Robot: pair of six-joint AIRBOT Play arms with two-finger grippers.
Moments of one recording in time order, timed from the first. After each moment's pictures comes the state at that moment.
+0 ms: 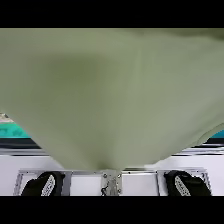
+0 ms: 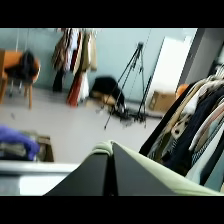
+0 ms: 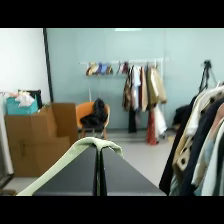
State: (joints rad) left arm 0.26 -0.80 1.83 0.89 -0.97 -1.55; right arm -0.13 -0.80 1.85 -1.28 0.73 1.51
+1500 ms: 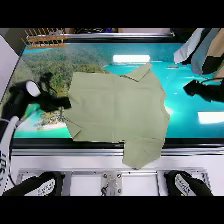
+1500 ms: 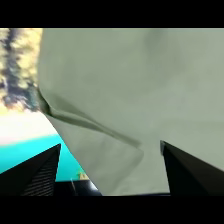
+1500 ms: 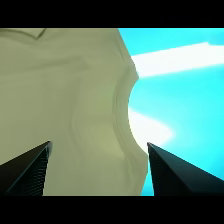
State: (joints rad) left arm -0.09 -1.24 1.04 1.43 -1.16 -1.65; right arm -0.33 -0.95 1.04 -1.14 1.02 1.37
